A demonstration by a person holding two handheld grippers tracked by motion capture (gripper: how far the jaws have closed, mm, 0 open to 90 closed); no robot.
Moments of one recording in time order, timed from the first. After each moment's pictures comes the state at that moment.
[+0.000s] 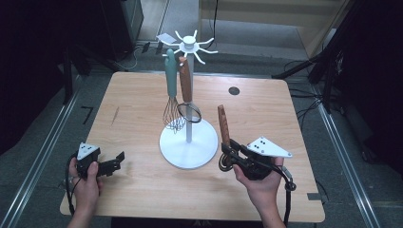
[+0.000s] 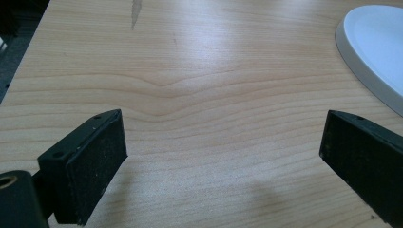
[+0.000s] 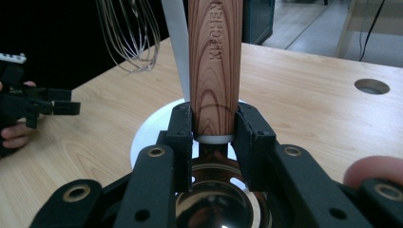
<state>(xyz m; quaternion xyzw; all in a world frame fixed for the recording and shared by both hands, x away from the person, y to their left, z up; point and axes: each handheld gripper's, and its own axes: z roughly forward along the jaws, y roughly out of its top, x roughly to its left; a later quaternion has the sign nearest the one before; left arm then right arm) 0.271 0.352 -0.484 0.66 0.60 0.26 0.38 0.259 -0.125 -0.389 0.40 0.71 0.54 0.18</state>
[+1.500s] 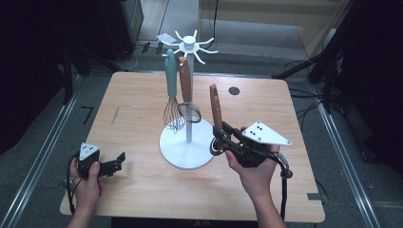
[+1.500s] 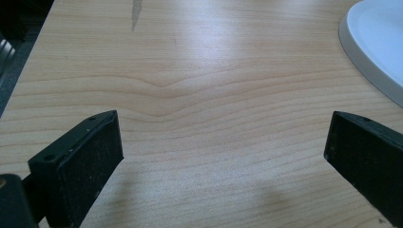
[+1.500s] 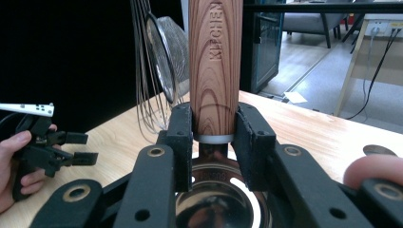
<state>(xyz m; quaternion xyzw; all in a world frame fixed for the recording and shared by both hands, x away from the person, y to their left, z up) 0.270 0.349 -0.484 0.66 0.59 0.27 0.37 0.270 -0.104 -0.340 0.36 0.69 0.59 0.21</state>
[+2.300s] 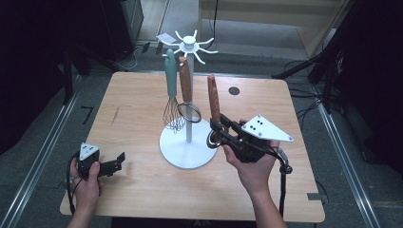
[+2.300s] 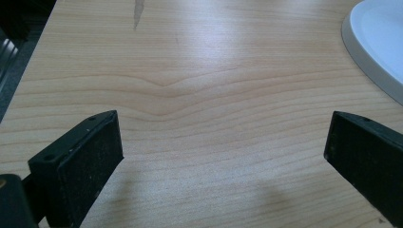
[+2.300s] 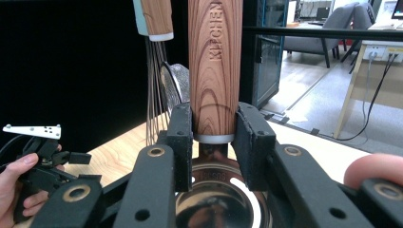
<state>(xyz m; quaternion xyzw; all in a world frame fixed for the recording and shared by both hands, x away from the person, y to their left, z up) 0.270 0.349 -0.484 0.66 0.60 0.27 0.37 0.270 -0.096 -0.319 0.34 0.68 0.61 0.22</state>
